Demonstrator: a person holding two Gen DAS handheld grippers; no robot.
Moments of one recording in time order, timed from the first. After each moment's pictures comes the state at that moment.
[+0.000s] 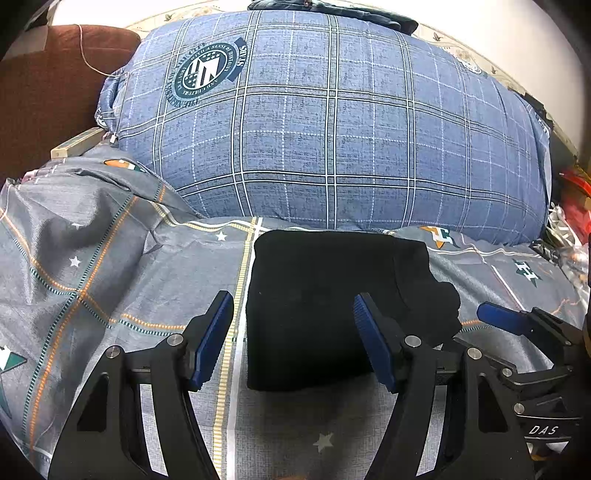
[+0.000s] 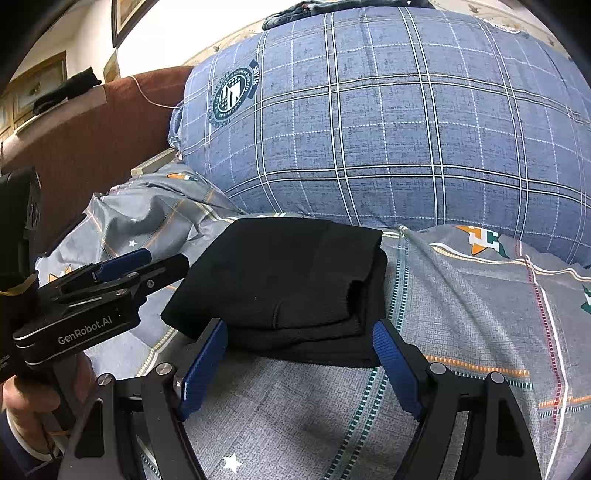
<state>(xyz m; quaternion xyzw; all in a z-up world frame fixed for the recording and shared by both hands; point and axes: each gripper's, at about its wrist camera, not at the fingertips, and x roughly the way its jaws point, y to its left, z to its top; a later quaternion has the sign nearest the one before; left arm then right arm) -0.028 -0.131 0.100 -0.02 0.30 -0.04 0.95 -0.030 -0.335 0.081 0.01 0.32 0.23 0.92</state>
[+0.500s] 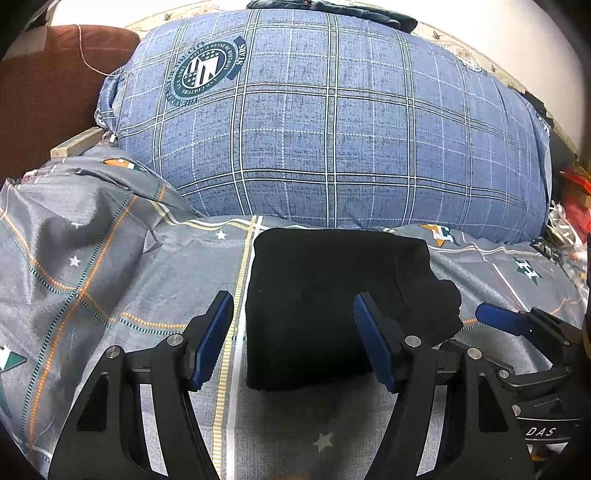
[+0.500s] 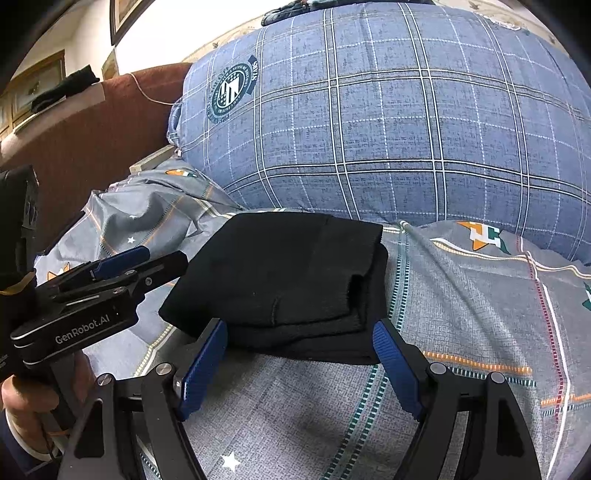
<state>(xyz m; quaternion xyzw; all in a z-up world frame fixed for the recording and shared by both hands) -0.028 -0.132 0.098 -0.02 0.30 -0.04 0.95 -0.029 -0.333 0.079 0.01 0.33 0.23 0.92</state>
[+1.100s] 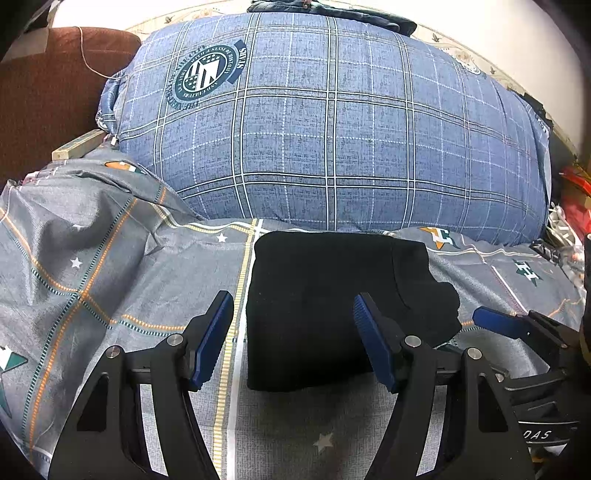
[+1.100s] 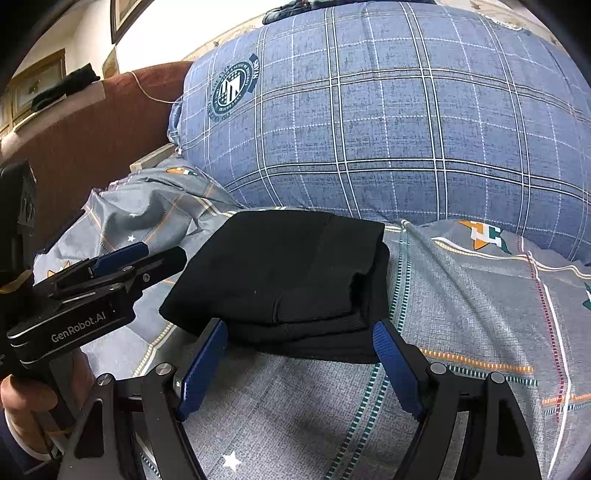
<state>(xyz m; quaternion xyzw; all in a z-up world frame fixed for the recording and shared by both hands) -0.030 -0.132 0.100 -0.02 0.30 -0.04 0.95 -0.029 -0.331 0.079 0.00 0.33 0.23 0.92</state>
